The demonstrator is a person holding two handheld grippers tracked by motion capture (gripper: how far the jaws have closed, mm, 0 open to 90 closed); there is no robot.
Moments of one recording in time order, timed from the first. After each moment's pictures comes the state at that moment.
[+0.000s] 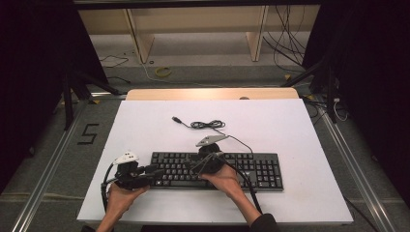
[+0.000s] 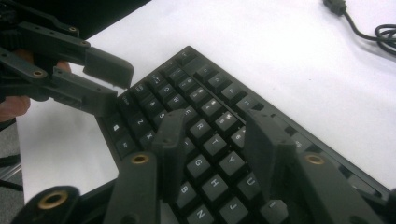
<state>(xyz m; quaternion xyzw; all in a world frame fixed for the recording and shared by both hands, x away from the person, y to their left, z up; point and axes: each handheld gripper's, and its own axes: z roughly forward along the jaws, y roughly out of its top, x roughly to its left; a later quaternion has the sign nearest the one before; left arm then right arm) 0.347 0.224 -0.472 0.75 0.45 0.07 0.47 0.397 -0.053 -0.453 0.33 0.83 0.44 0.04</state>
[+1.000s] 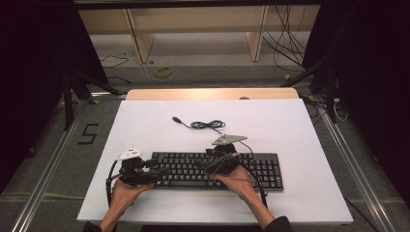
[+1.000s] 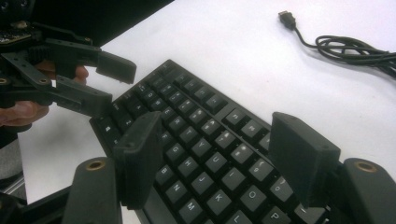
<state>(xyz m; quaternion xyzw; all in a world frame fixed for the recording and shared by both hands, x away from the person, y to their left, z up) 0.362 0.217 -0.475 0.75 0.44 0.07 0.49 0.389 -0.091 -0.442 0.36 0.81 0.46 0.06</state>
